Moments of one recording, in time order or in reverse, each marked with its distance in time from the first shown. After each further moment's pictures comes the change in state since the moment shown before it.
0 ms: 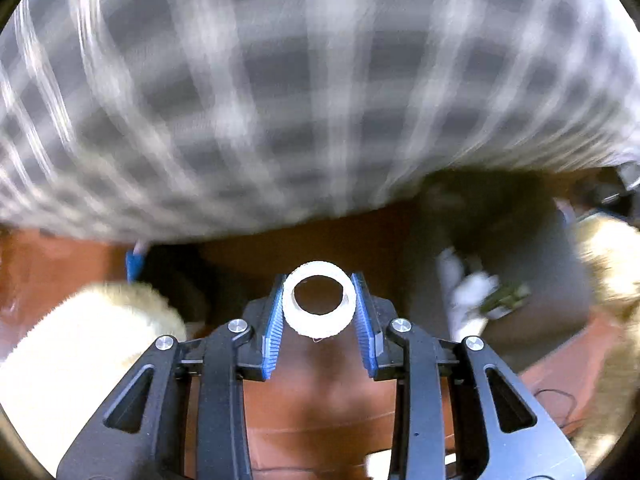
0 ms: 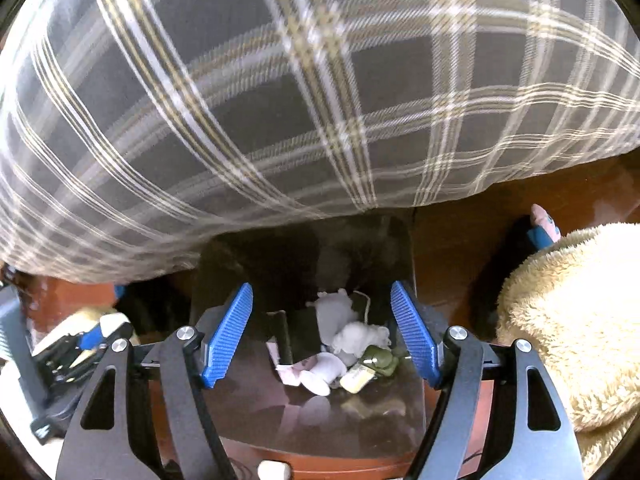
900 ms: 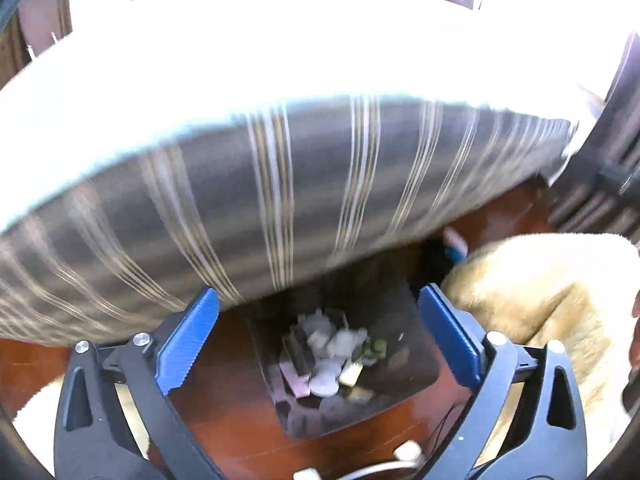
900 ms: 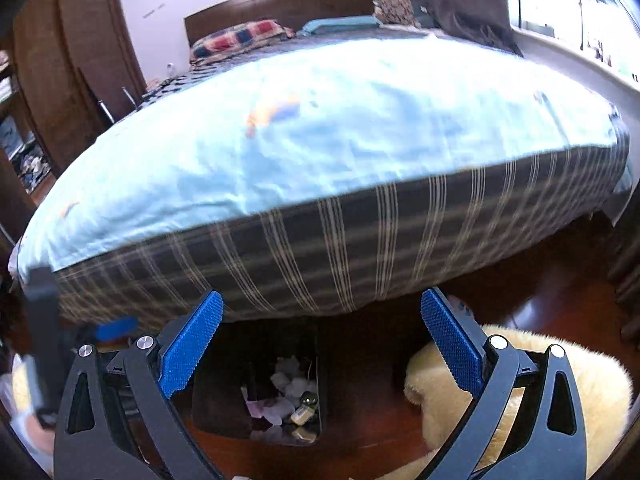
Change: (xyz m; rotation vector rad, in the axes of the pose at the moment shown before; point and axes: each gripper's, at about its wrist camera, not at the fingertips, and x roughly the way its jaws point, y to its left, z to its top) left arm -0.050 -0.095 0.076 0.131 -0.104 -0.247; right arm -0.168 -0.025 0.055 -0.085 -0.270 -0.116
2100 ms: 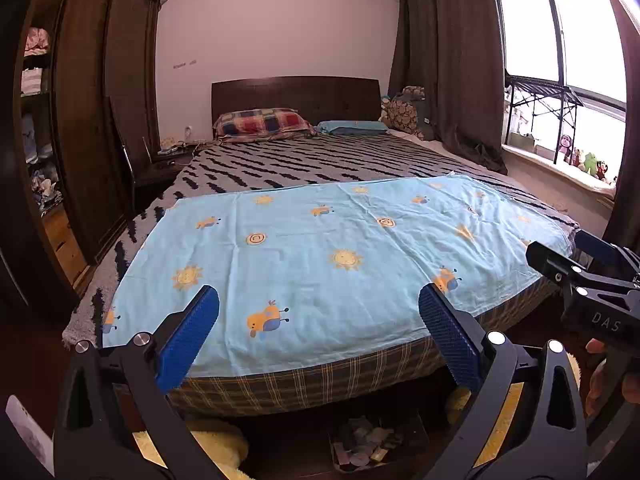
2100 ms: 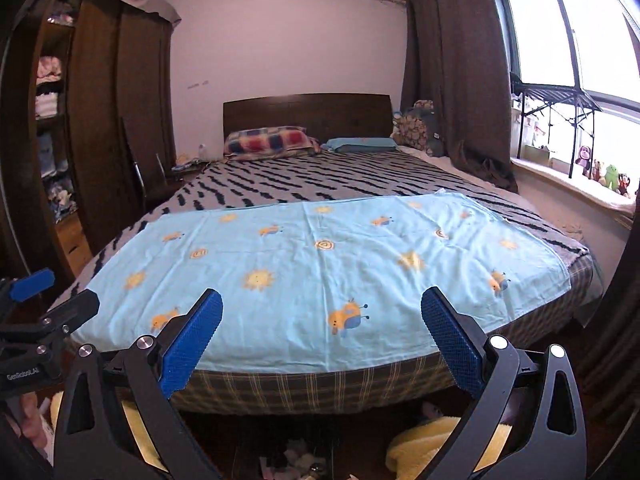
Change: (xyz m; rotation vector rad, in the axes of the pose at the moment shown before) left arm -0.261 -0.017 0.072 -0.040 -0.455 0.240; right arm -0.167 0.077 0.081 -0.109 -0.353 -0.010
